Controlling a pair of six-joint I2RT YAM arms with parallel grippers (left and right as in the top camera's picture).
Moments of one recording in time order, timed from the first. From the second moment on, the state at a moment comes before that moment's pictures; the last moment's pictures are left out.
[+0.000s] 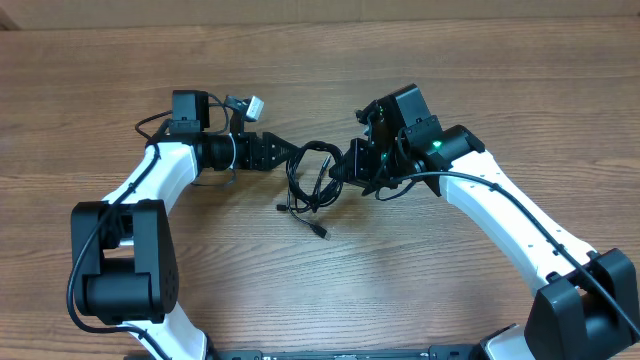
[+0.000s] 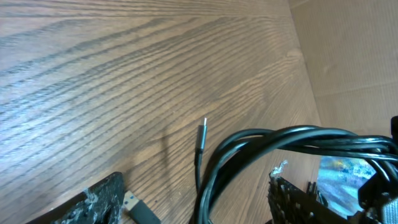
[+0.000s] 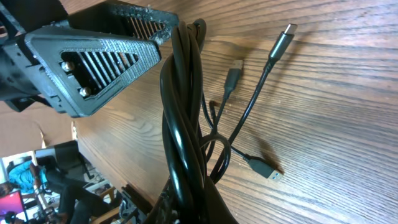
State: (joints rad) left arm -0.01 1.87 1.14 -0.39 0.98 0.00; right arm 0.46 1.65 1.27 -0.67 -0.59 0.60
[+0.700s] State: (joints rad) left arm -0.03 1.87 1.14 -0.39 1.00 0.02; right arm 0.46 1.65 1.27 -0.59 -0.64 0.60
